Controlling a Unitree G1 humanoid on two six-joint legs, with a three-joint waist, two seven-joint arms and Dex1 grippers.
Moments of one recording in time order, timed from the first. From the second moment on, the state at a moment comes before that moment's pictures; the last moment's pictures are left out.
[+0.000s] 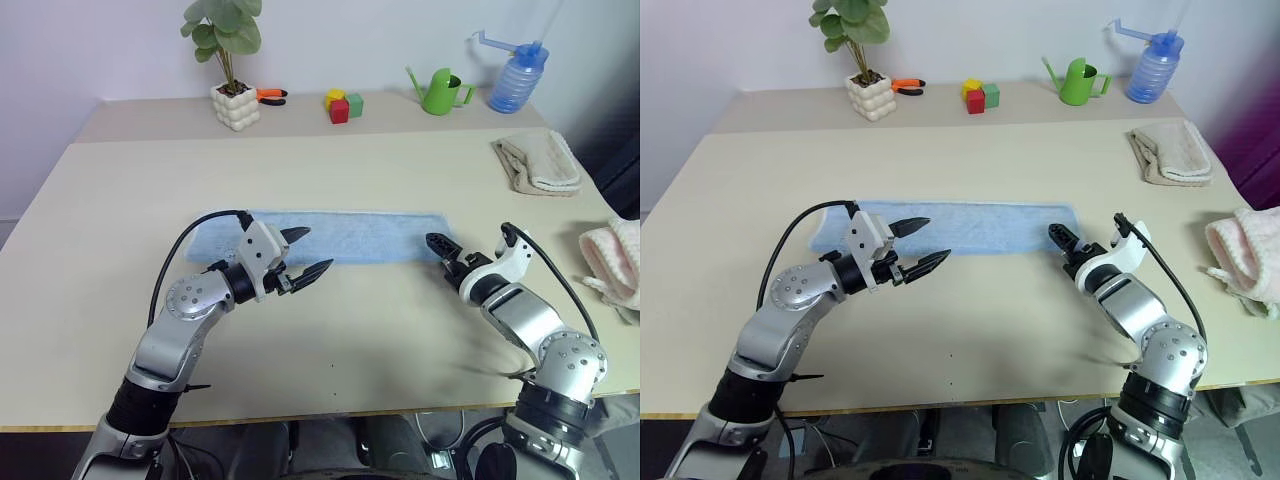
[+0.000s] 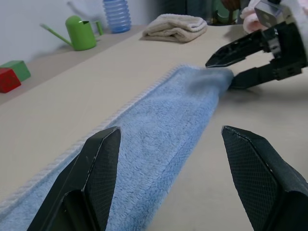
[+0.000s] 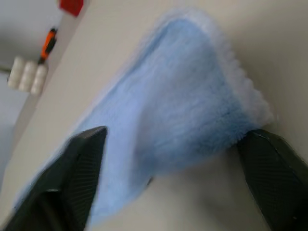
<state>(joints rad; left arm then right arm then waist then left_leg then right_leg) -0.24 0.43 -0.15 -0.31 -0.27 0.29 -0.68 -0.27 -0.17 -0.57 -0.17 1.24 0.98 -0.43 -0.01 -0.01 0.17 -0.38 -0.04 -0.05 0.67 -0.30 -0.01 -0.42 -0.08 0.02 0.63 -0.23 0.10</state>
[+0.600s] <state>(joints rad) -0.22 0.42 -0.15 -0.32 -0.24 0.29 -0.67 -0.21 -0.56 -0.52 -0.17 1.05 0.88 -0.23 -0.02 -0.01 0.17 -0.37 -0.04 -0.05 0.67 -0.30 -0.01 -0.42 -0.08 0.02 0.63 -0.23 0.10</state>
